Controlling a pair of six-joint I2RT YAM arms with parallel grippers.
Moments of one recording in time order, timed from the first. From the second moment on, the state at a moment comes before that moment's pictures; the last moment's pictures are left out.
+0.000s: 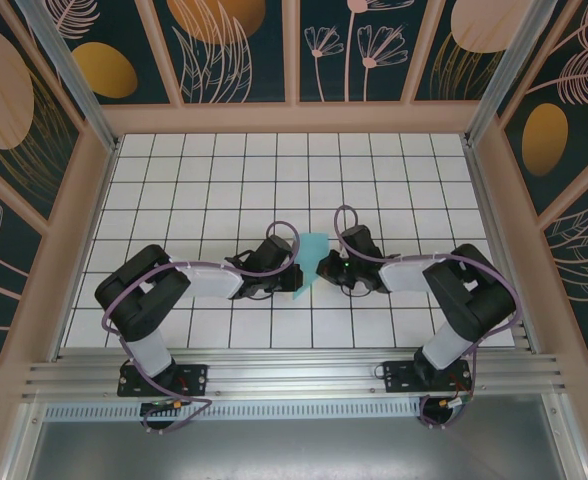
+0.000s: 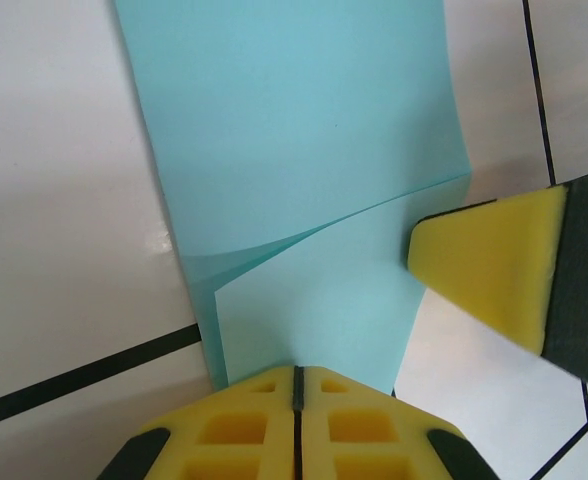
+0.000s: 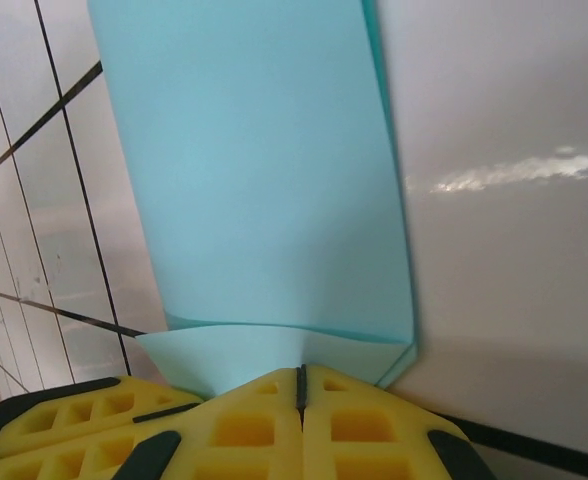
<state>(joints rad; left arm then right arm) -0.84 1.75 0.76 0.11 0.15 -0.76 0.60 1.62 0.58 0.18 -0.35 0.98</state>
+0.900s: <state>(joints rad) -0.84 1.75 0.75 0.12 0.15 -0.73 0.43 1.62 0.59 0.17 -0.42 0.89</state>
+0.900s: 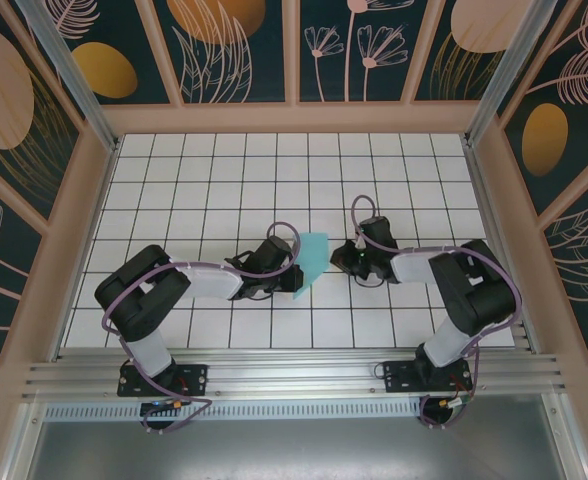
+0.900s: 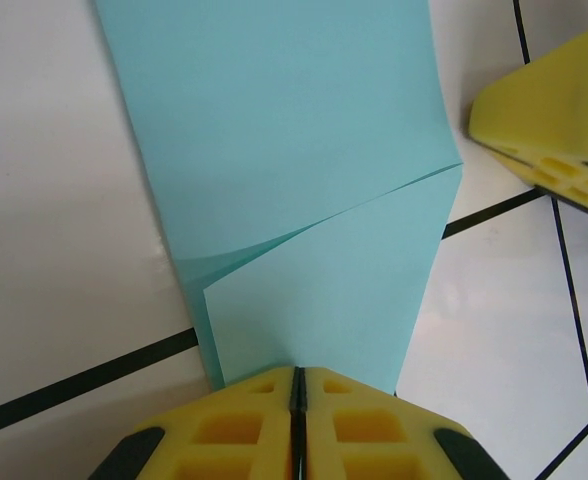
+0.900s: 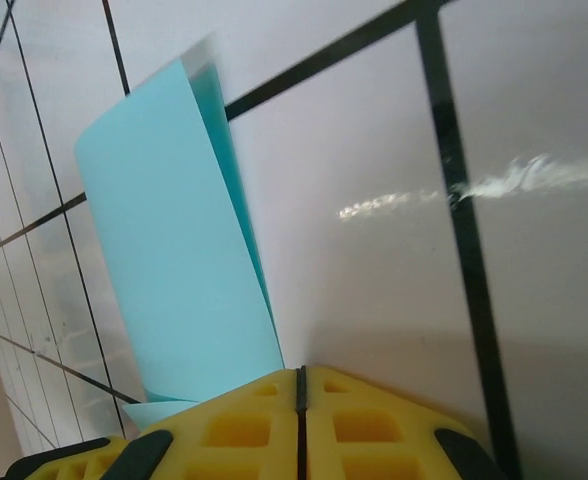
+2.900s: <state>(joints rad) -0.77 1.61 0.94 -0.11 0.20 -0.68 0.58 1.47 0.47 0.22 -0.31 0.94</state>
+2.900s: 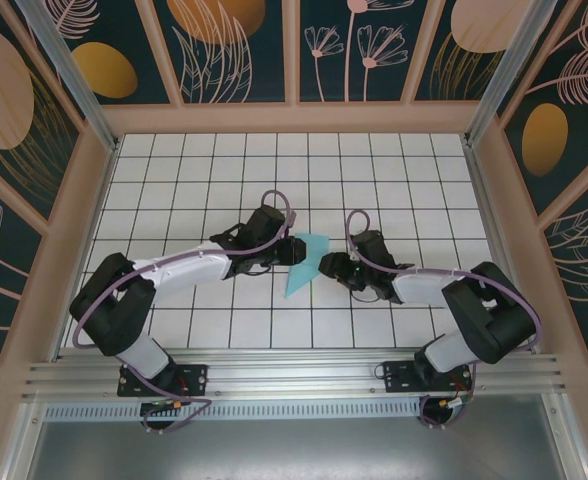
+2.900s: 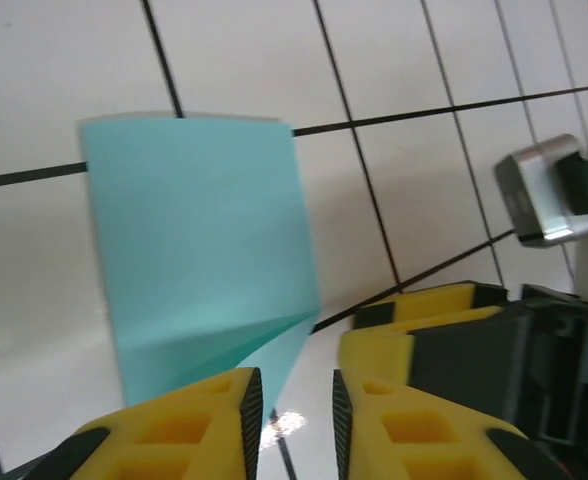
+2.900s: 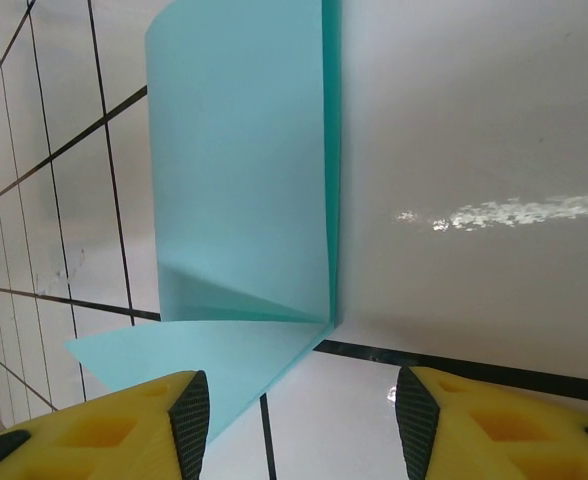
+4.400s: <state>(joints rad) -0.77 1.78 0.88 -0.09 0.14 -0.67 0.59 1.54 0.50 0.33 -0.35 1.00</state>
